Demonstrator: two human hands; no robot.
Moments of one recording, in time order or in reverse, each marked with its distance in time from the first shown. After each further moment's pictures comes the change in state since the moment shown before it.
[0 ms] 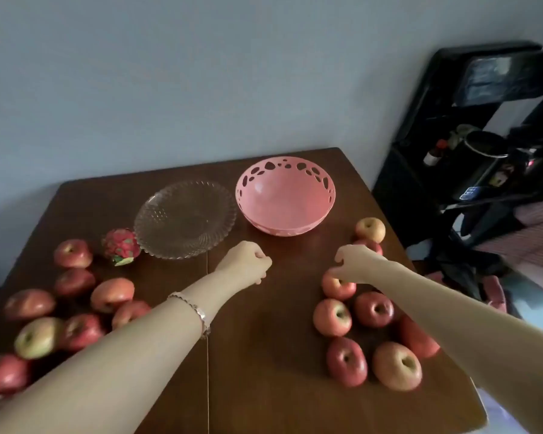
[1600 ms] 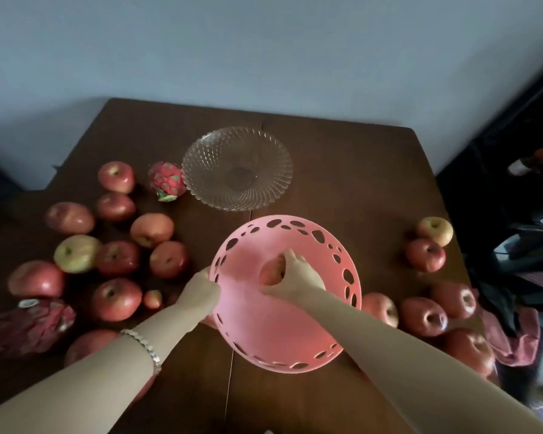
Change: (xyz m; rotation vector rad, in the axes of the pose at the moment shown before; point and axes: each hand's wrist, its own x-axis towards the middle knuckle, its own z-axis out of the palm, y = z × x) left_hand -0.042 -0.155 -0.006 -0.412 0.122 -0.492; right_hand 0.009 -0.161 0.106 0.293 -0.102 -0.122
